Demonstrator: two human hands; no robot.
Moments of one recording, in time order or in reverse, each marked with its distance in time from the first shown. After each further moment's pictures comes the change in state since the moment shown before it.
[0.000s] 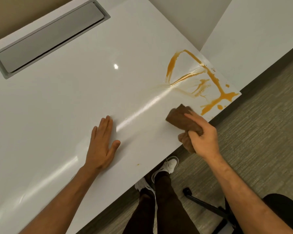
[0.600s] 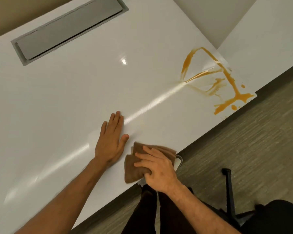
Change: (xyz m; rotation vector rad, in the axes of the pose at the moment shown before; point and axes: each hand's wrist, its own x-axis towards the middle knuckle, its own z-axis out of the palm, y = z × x) left_hand -0.010 -0.009 0.004 0.083 -0.049 -0.044; right_hand -0.102 -0.011 0.134 -0.409 -0.476 -0.457
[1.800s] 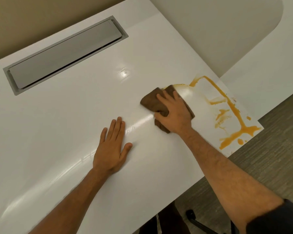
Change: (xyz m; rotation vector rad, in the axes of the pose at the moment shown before) left_hand 0.101 -0.009 -0.022 0.132 0.002 0.016; right_hand 0.242 0.103 -0.133 -0.257 0.162 0.241
